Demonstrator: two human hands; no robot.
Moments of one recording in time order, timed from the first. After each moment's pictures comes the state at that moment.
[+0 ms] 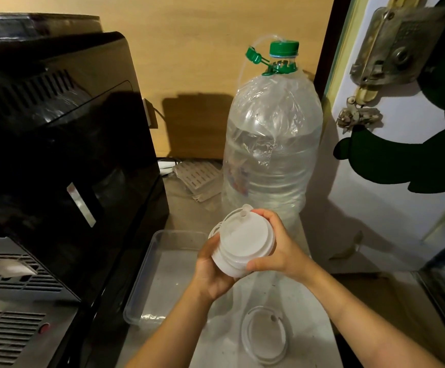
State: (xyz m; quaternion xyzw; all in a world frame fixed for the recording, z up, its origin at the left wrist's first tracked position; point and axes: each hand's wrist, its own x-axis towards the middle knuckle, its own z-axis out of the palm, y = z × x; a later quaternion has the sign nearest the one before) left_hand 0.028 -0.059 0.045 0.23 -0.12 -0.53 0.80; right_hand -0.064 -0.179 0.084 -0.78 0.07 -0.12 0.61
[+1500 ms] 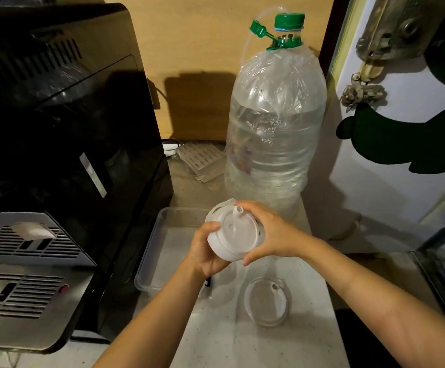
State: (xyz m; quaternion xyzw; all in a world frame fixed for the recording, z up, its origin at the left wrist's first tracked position) left_hand 0.029 -0.032 0.039 0.27 -0.17 -0.56 0.76; right_hand -0.064 -0.166 0.082 -0.91 0.04 -0.01 0.41
